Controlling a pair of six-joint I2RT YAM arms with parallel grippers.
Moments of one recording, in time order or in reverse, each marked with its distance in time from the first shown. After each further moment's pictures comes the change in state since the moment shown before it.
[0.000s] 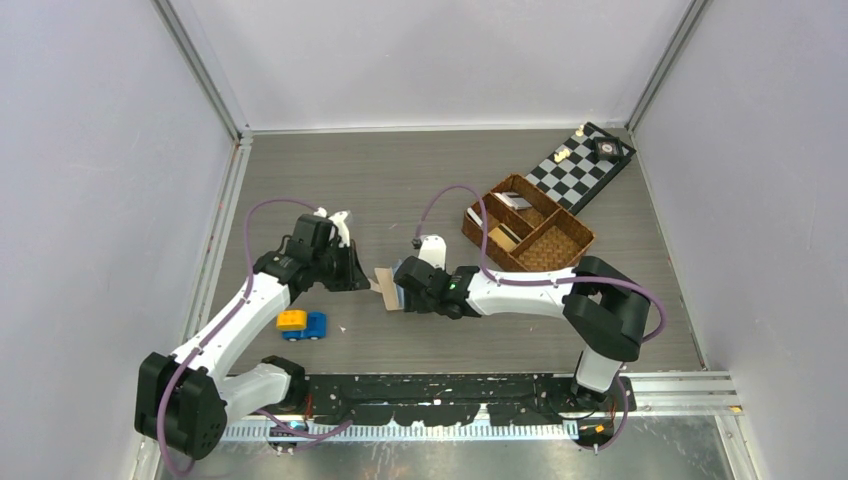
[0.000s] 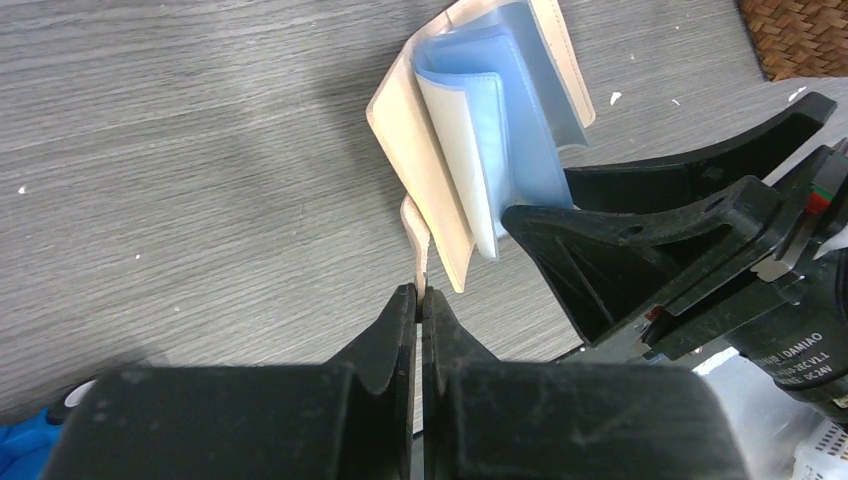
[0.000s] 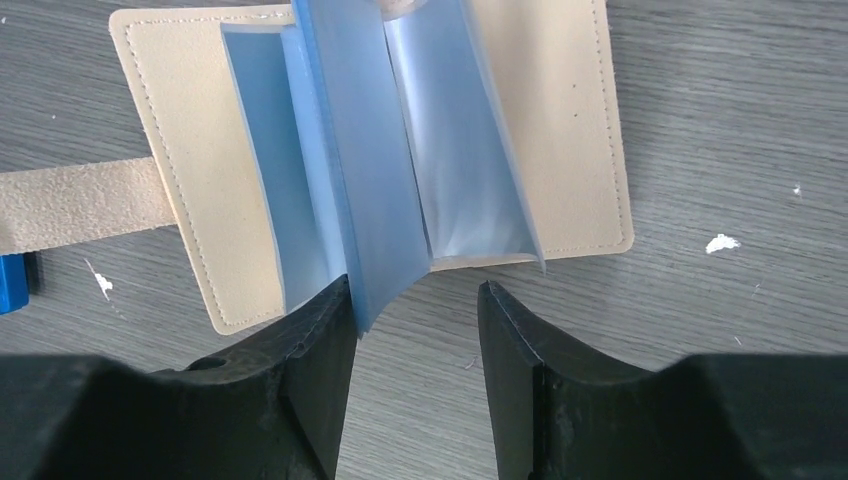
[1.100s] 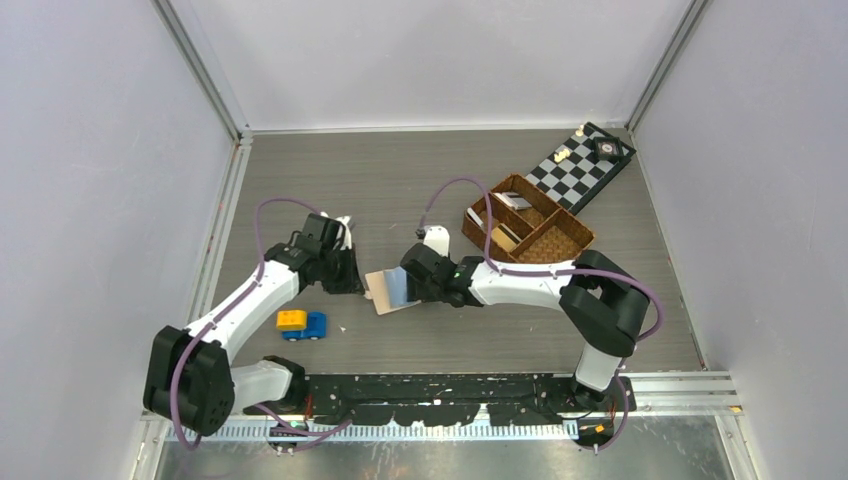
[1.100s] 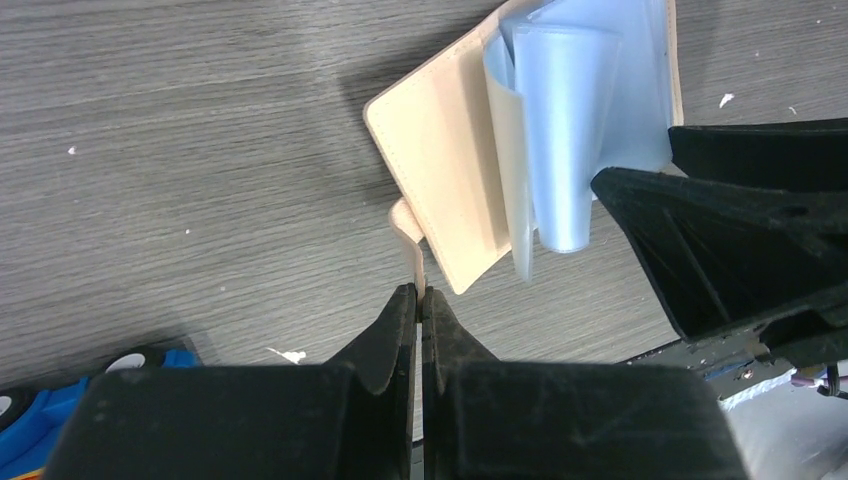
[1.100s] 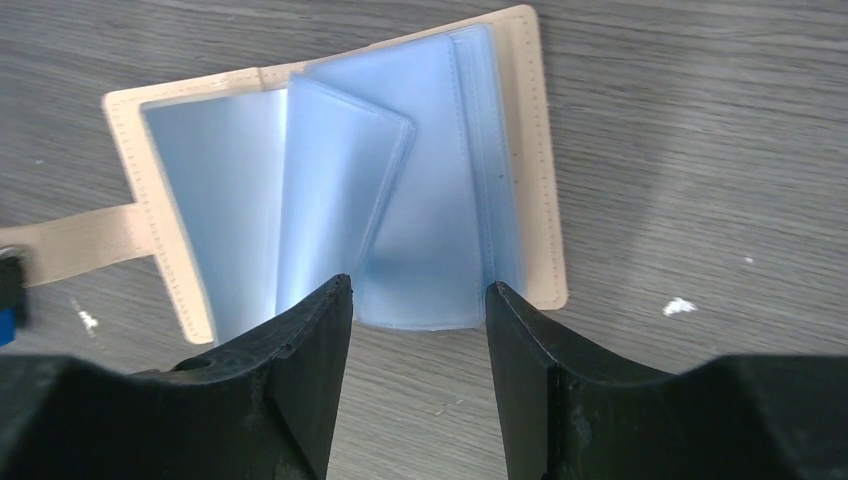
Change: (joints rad) left arm 0.000 0.107 0.020 -0.052 -0.093 0.000; right arm -0.081 0.016 -0.001 0.031 -0.031 -0.072
